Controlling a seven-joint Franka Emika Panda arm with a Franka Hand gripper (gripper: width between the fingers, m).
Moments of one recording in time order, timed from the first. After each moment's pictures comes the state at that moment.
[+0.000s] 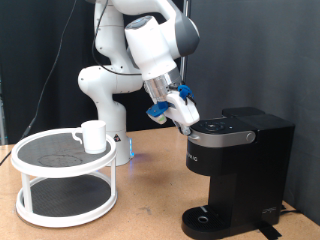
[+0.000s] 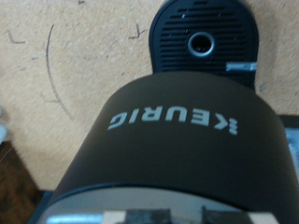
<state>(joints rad) 0.07 -0.17 -0.08 -2.39 0.60 2.36 2.02</state>
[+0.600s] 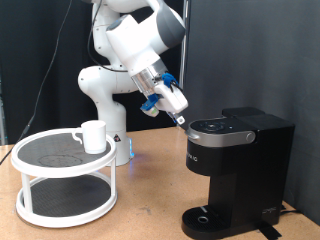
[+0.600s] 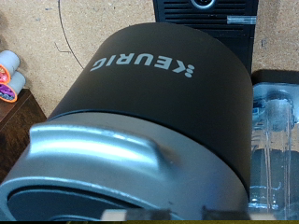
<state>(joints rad) 0.07 -0.31 -0.13 -2.49 0.76 2.32 1.86</state>
